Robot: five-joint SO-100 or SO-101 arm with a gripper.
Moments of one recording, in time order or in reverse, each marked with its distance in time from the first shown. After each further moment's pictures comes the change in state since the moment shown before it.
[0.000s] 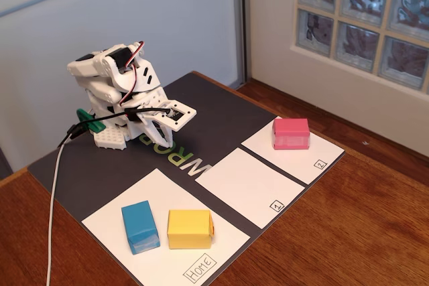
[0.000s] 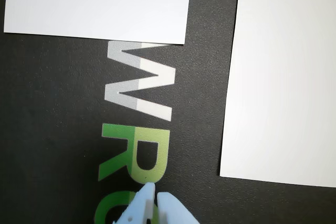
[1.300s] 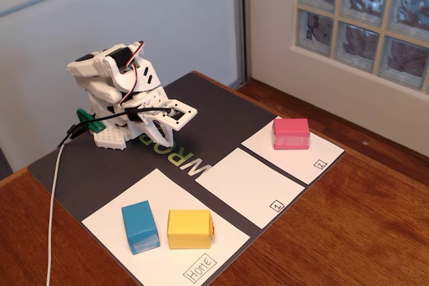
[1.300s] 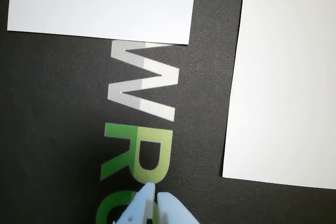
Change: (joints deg) arm -0.6 0.0 0.0 0.0 0.0
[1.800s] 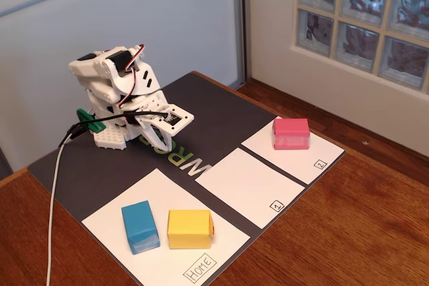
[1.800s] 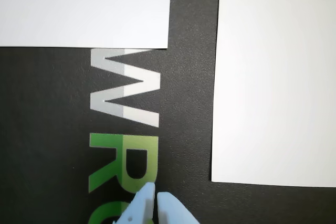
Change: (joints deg) arm 2.9 -0.2 -1.5 -3.2 1.8
